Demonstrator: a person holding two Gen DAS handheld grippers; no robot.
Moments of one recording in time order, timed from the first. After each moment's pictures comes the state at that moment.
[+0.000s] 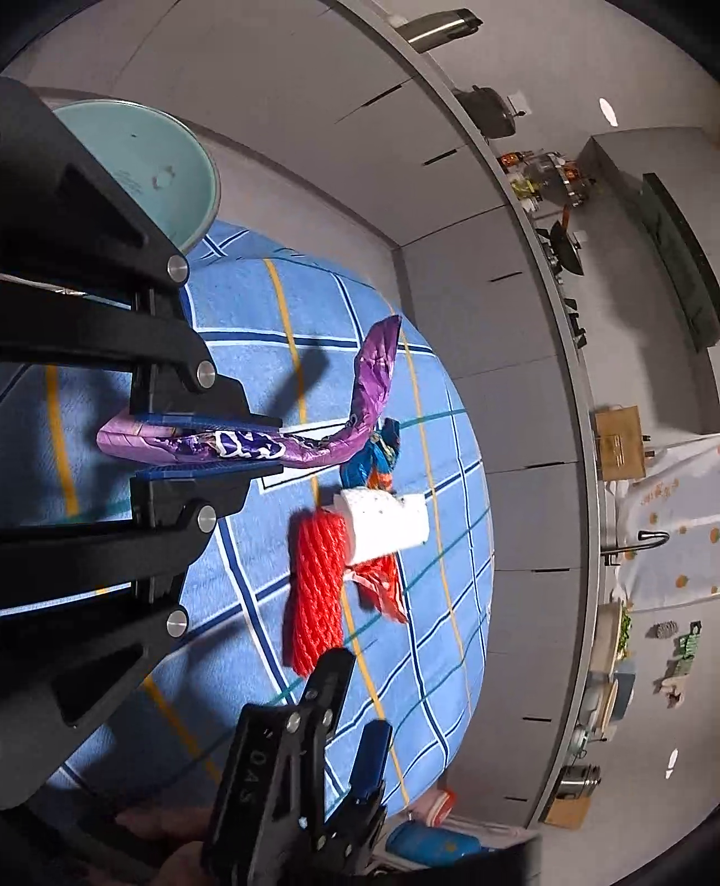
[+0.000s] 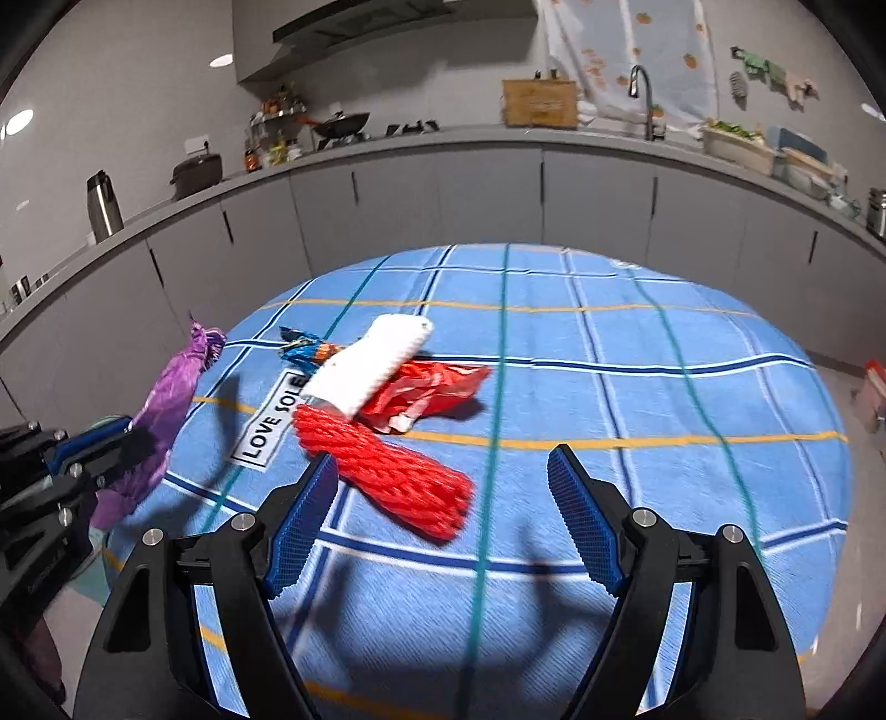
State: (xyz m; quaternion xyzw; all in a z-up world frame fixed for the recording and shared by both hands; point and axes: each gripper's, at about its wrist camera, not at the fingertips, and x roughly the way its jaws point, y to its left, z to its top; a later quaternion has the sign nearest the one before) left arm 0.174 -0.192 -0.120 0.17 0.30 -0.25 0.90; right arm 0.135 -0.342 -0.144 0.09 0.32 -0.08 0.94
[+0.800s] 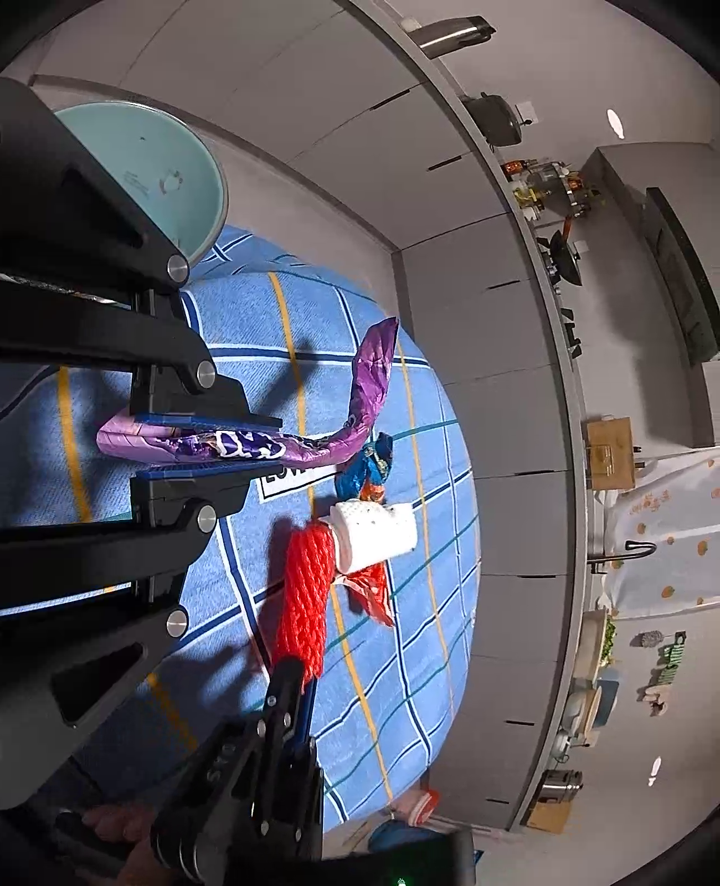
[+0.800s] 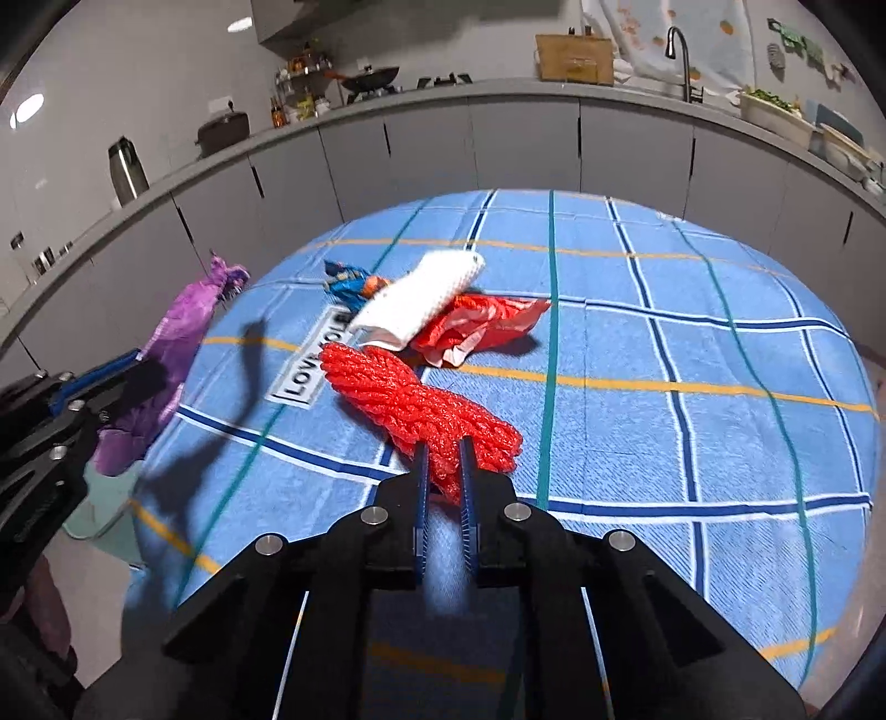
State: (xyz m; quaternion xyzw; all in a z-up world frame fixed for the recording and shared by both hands) left arm 0.165 -0.180 -0.109 0.15 0.29 -0.25 0.91; right arm 0.119 -0.328 -0.149 0.10 0.36 -0.04 0.93
